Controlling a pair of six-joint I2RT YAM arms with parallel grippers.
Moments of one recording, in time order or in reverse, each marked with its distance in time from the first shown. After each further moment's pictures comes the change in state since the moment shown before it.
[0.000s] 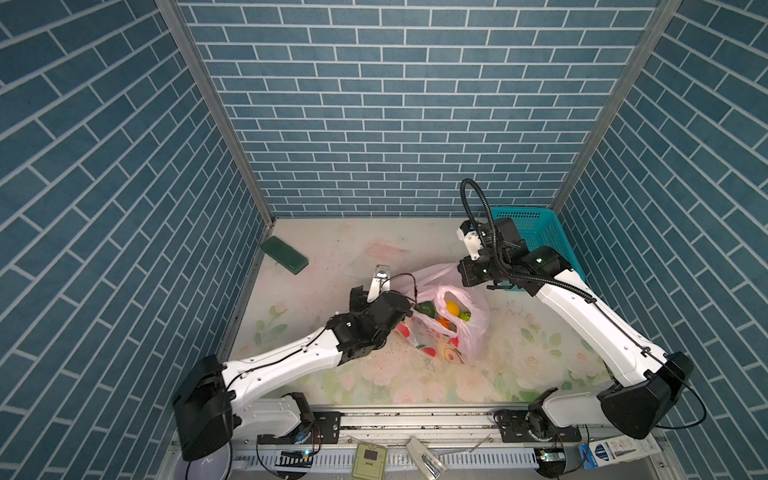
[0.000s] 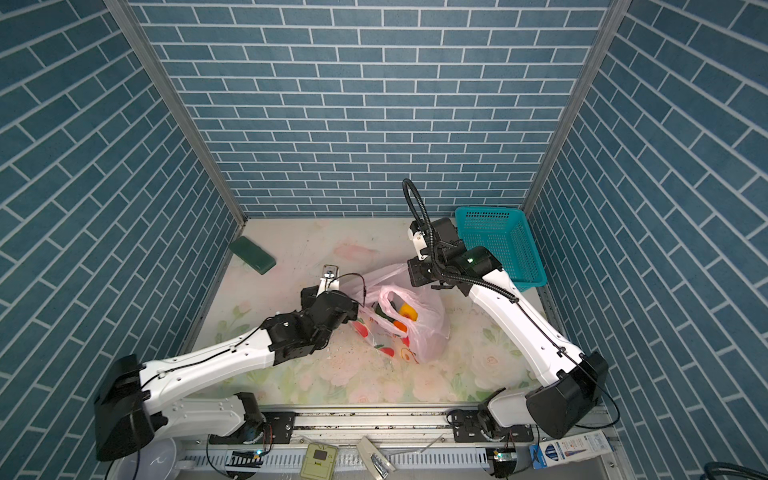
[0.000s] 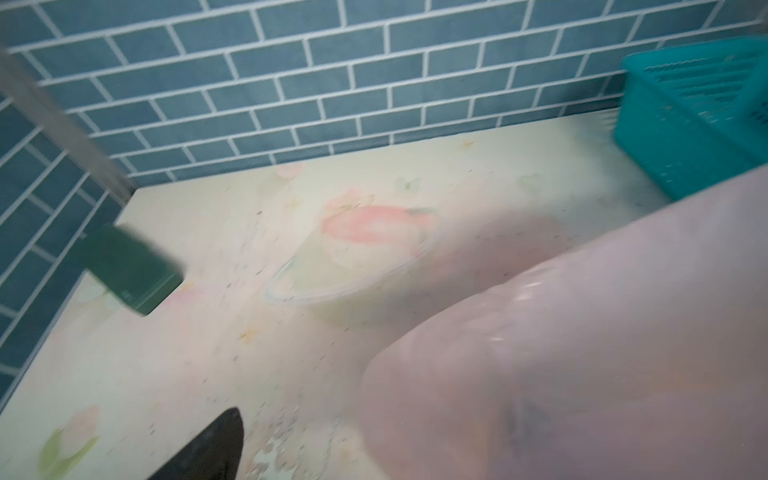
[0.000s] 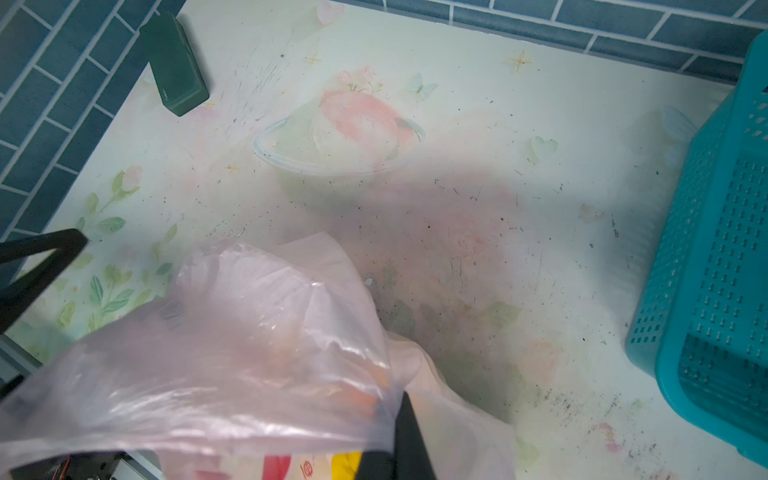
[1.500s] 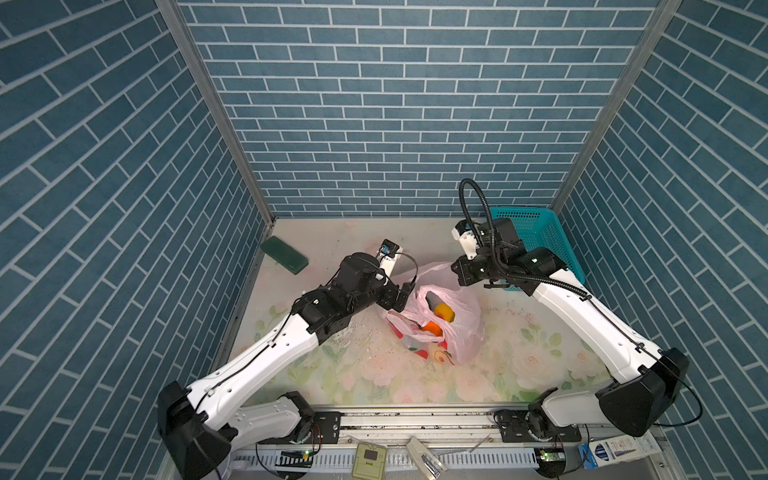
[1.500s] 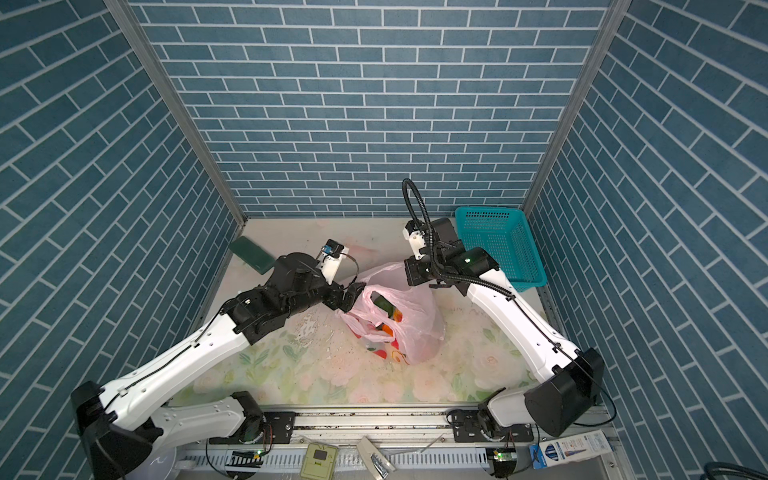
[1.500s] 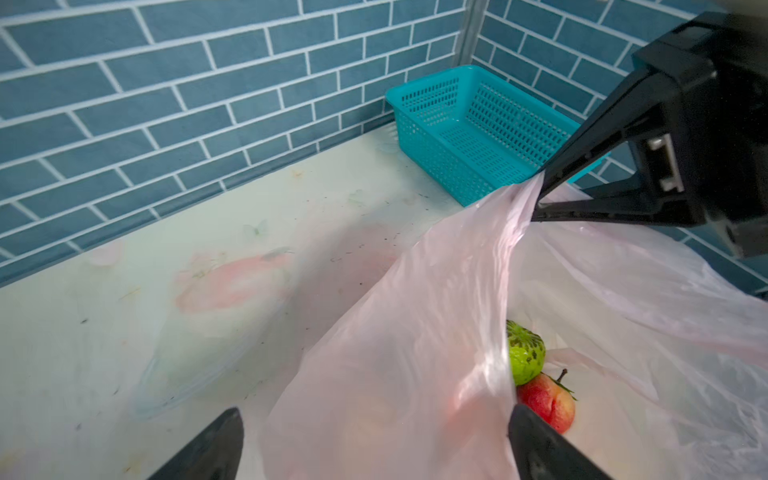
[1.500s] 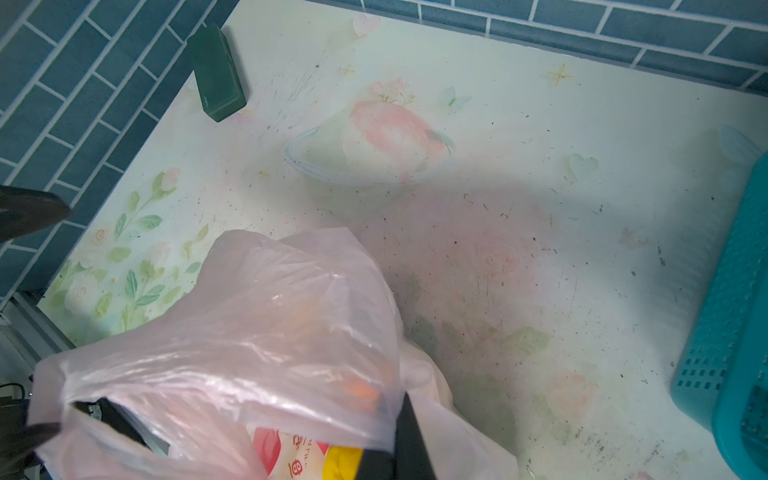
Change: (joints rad) left arm 0.206 0.025 0.279 -0.036 0.781 0.379; right arm -0.011 0.011 -0.031 0.085 -0.098 -0.045
